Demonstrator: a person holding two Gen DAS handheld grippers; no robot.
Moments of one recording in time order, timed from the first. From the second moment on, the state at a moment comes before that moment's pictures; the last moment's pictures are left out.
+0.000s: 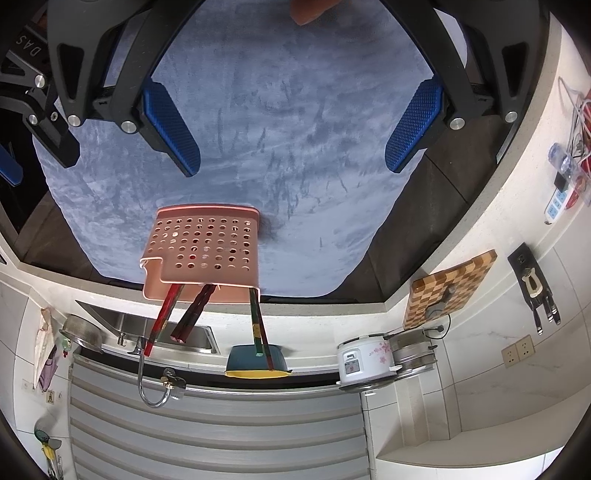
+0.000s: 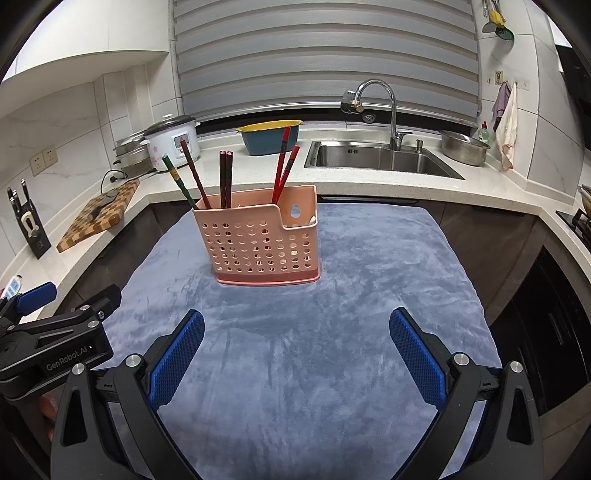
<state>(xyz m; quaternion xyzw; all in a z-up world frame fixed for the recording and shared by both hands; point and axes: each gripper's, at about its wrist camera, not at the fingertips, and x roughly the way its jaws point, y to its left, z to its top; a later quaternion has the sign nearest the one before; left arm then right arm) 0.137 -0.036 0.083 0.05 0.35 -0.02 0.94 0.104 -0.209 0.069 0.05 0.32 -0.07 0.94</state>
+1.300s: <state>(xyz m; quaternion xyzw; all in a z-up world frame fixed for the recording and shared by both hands) 0.135 -0.035 0.083 0.05 0.34 -0.01 0.94 0.103 -0.208 0.069 0.05 0.32 -0.07 0.94</state>
